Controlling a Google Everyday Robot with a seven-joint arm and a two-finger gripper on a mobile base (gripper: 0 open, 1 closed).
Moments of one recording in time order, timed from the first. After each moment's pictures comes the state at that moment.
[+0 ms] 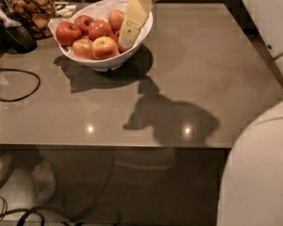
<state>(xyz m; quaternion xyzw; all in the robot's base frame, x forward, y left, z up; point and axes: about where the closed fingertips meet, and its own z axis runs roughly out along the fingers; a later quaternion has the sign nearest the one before) 0.604 0.007 1.008 -0.62 0.76 0.09 0.19</state>
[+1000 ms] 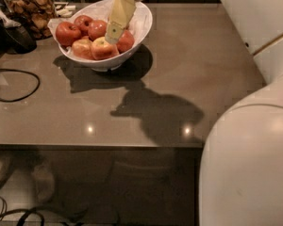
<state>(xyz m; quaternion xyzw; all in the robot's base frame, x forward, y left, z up) 0.626 0.042 1.008 -0.63 0.74 0.10 0.22</state>
